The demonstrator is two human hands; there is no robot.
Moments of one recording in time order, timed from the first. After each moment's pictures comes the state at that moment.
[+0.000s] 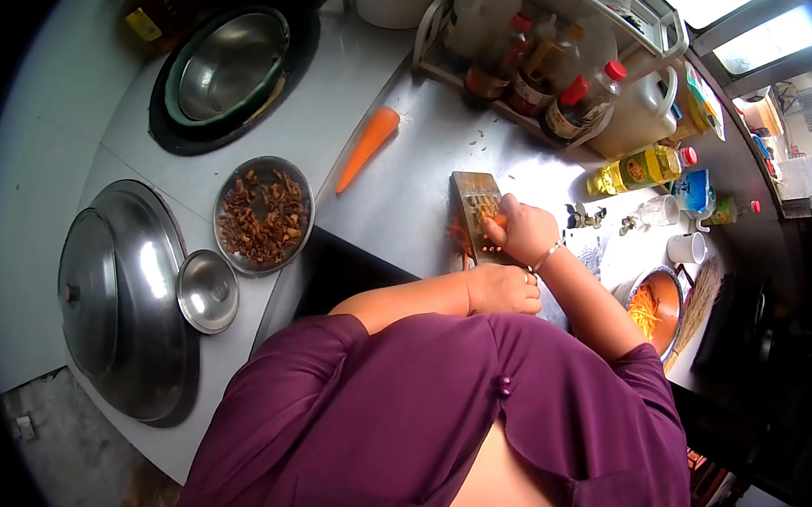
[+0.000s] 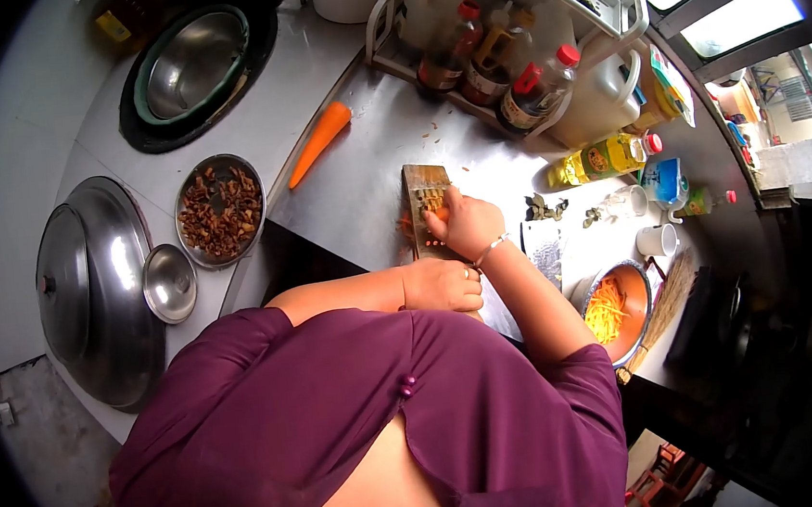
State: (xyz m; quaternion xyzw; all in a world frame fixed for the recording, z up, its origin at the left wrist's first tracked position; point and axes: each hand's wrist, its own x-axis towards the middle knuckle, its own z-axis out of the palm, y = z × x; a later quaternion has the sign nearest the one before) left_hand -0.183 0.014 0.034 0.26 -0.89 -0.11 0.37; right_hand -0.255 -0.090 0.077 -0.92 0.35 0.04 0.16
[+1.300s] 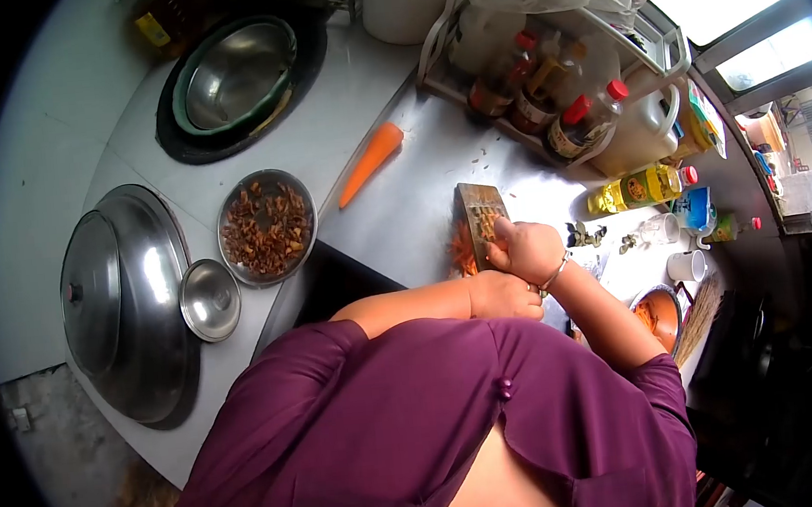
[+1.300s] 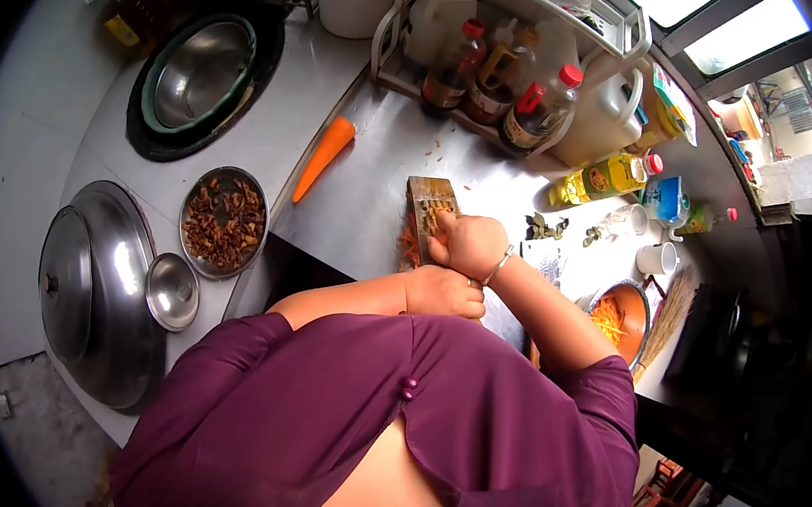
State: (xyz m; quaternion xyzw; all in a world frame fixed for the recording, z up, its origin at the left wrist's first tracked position) left_hand -0.178 -0.004 0.035 0.25 -0.88 -0.11 0.38; right_hand -0.250 -0.103 0.102 -0.95 0.26 0.10 0.15
